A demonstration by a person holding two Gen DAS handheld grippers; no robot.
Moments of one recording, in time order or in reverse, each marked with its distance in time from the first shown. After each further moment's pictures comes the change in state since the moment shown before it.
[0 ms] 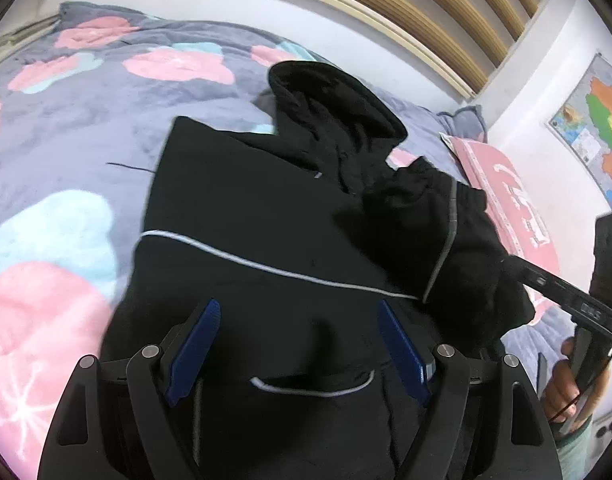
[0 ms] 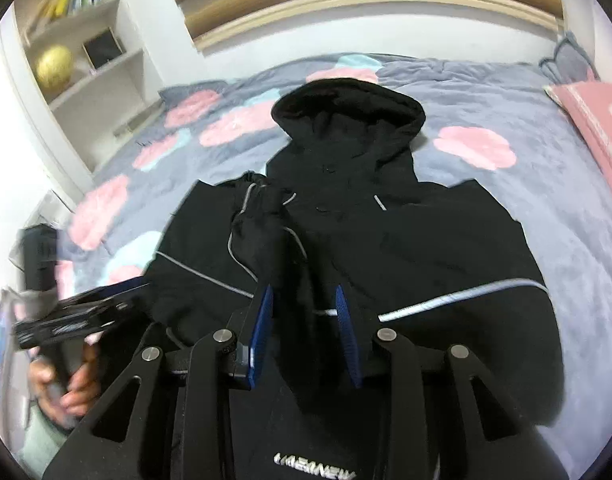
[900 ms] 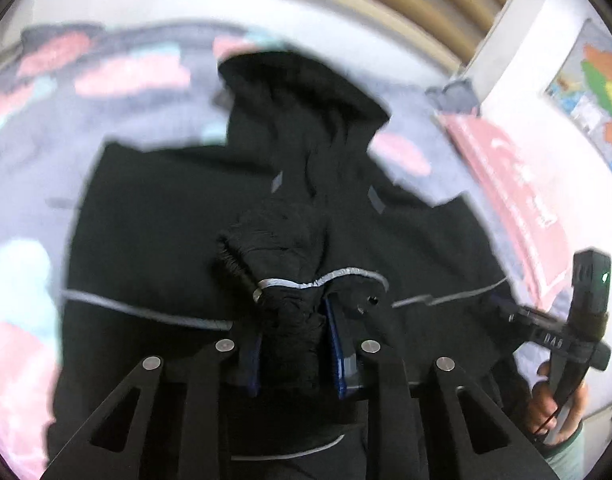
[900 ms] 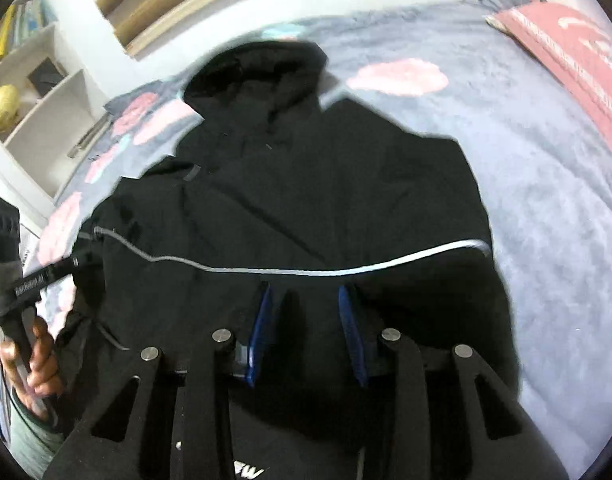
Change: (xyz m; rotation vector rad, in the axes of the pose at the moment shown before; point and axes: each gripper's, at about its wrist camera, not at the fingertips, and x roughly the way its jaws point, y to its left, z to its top) left arm 0.035 -0.050 0.025 0.091 0.004 0.019; right arm 0.031 -0.077 -0.024 0.107 0.027 -0.179
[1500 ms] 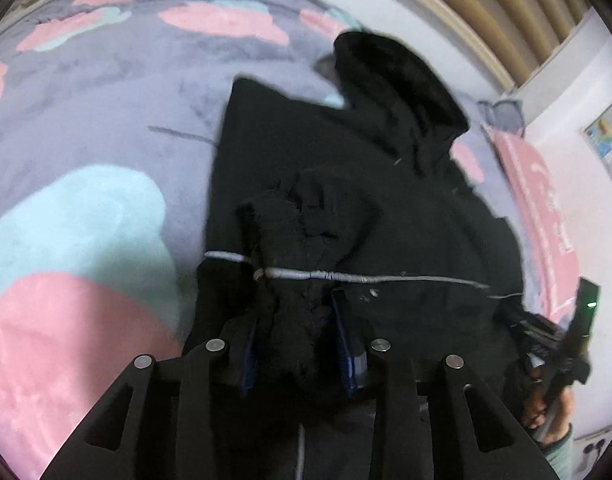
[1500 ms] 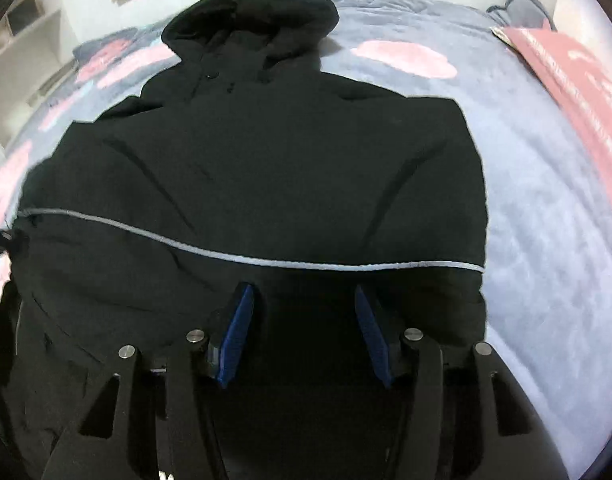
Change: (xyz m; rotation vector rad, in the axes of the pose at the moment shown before) left arm -0.017 0.111 -0.010 -0.172 0.105 0.042; right arm 0.056 0.041 -0.009 -0.098 0.140 -0.236
